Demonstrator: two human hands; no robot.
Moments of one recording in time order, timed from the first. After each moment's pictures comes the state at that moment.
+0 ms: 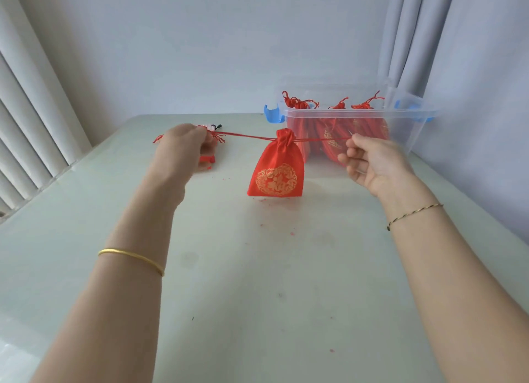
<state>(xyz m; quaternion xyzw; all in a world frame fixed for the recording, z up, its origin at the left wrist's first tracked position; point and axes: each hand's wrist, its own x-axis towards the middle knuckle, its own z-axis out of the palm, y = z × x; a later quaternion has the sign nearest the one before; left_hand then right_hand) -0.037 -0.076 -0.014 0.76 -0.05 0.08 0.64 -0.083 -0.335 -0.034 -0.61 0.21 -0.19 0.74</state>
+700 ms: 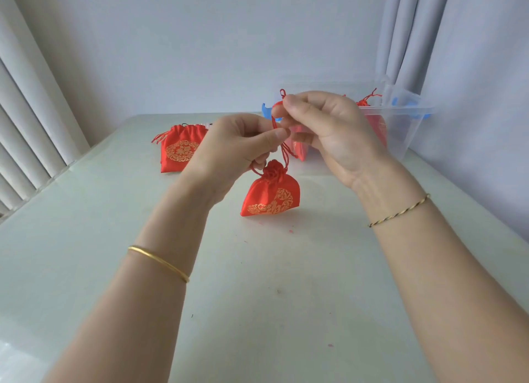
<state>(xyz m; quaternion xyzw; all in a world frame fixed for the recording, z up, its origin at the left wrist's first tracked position) -0.077 -0.114 0.001 0.71 -0.27 -0.05 0.64 -0.106 -0.260 0.011 -0.73 -0.11 -0.19 0.65</state>
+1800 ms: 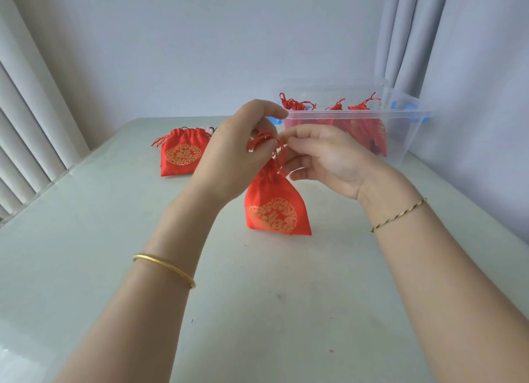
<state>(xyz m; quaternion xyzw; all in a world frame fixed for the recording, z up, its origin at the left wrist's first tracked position) -0.076 -0.116 -0.005 0.78 -0.37 0.18 0.48 -0.097 -0.274 -0.007 -0.75 -0.09 0.00 0.66</state>
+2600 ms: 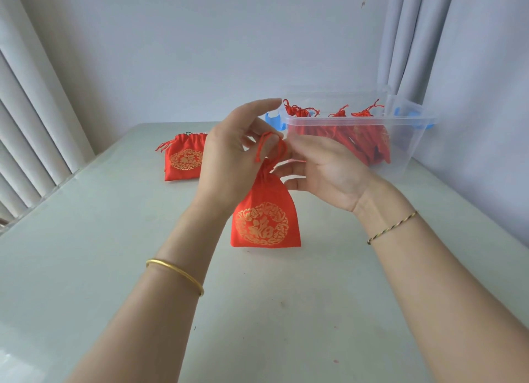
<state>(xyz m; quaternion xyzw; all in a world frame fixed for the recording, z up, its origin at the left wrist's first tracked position) -0.071 -0.119 -0.014 0.72 -0.34 0.25 0.55 -0.096 -0.268 -0.014 -0.67 -0.12 0.04 0.73</state>
